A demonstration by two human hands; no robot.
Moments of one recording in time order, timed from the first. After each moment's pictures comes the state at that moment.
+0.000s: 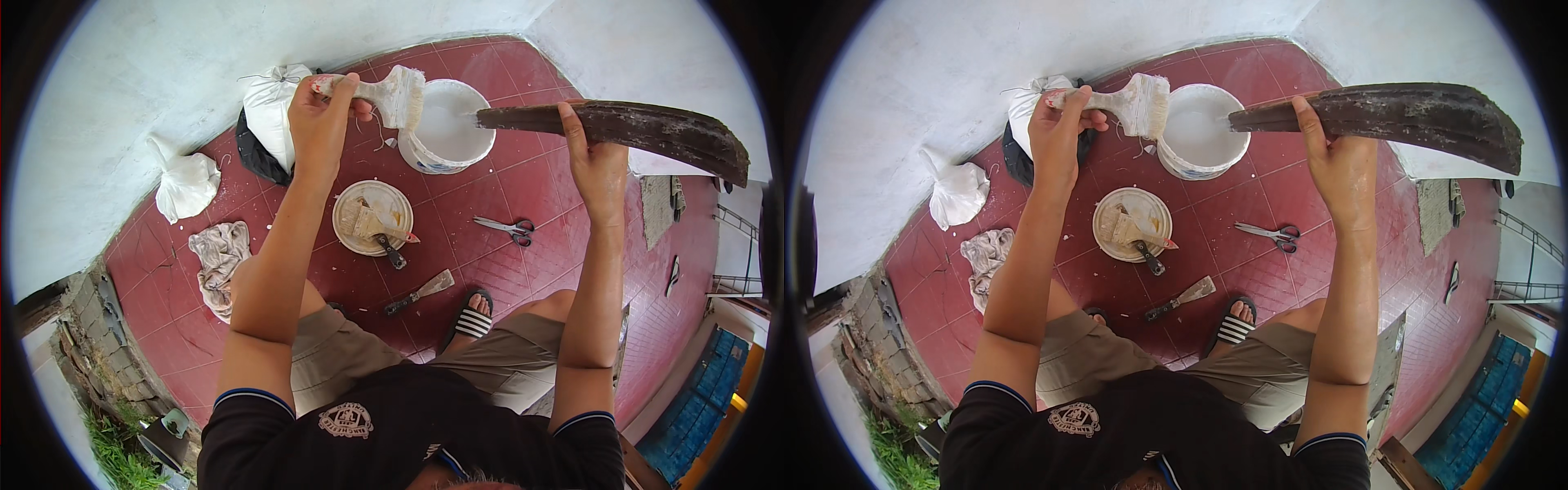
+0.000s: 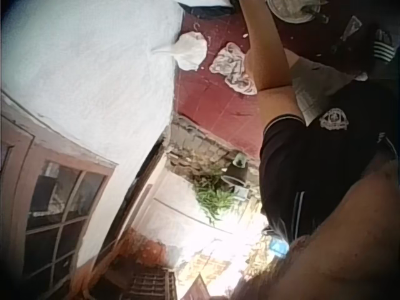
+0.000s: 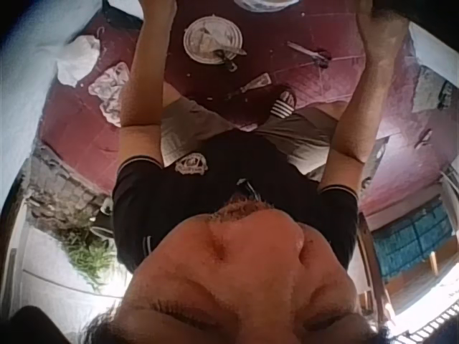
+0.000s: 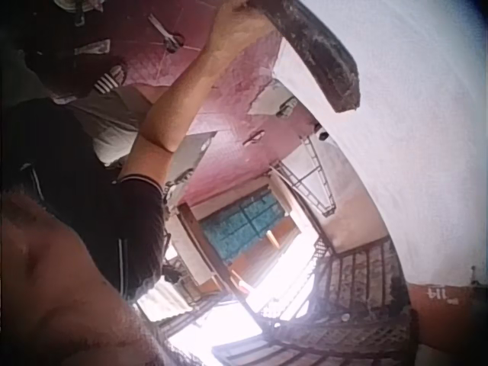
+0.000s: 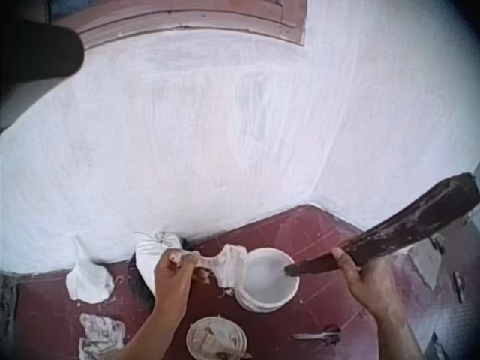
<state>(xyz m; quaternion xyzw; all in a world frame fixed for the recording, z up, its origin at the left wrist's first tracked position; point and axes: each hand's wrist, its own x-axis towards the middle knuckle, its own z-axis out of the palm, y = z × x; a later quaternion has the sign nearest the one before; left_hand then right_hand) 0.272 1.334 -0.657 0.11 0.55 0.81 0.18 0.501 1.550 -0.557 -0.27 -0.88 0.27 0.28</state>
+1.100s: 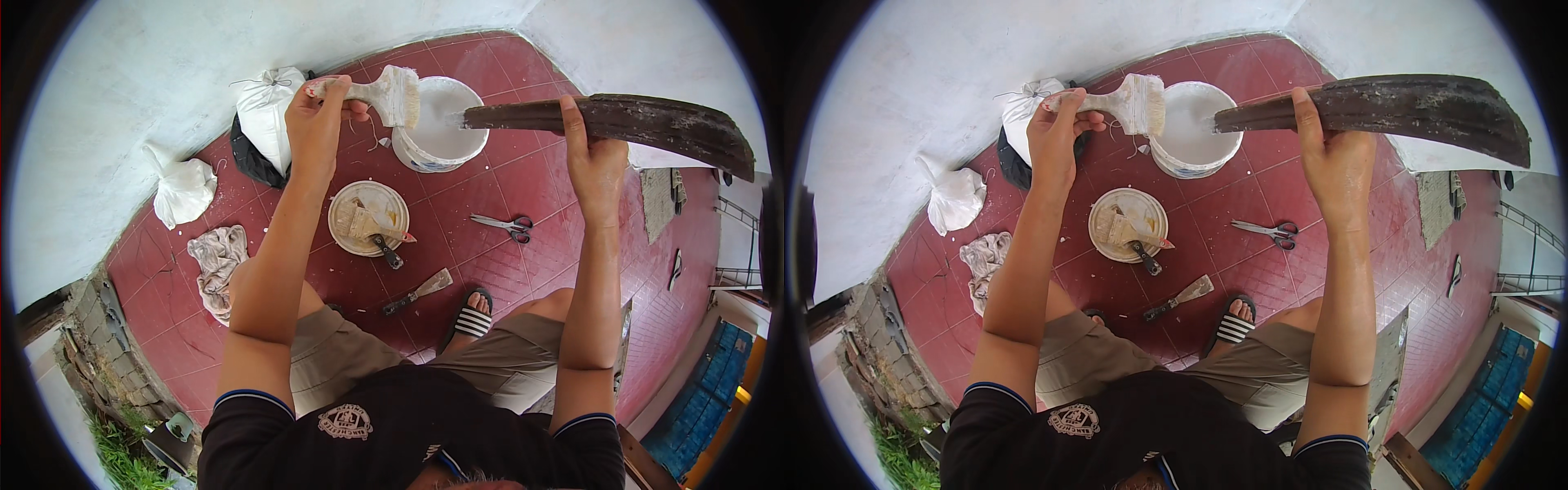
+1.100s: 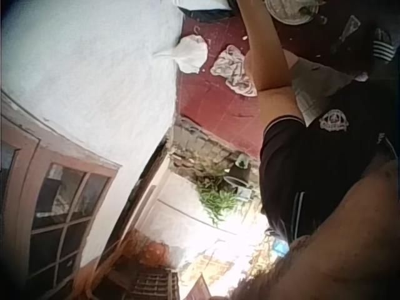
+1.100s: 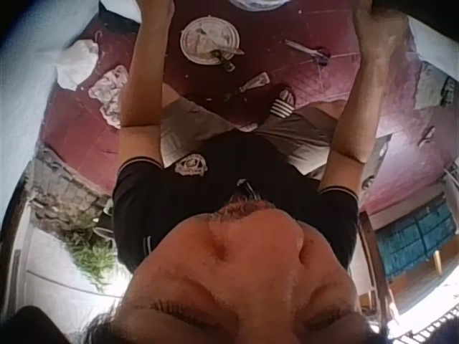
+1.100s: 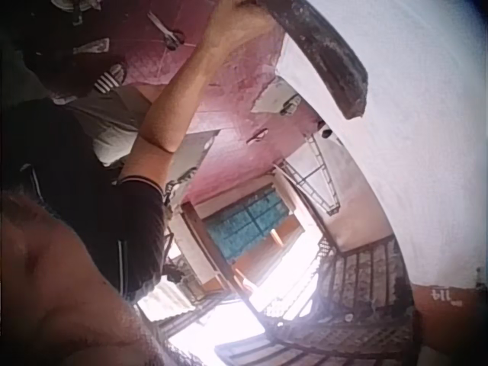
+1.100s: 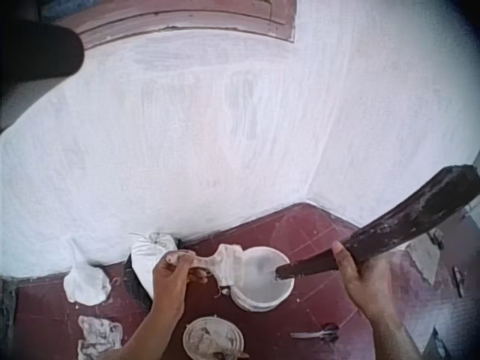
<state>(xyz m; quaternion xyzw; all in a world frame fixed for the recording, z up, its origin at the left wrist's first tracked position) 0.276 1.343 -0.663 0.11 0.55 0.81 0.20 0.507 1.550 -0.560 -0.31 -0.84 0.30 0.32</state>
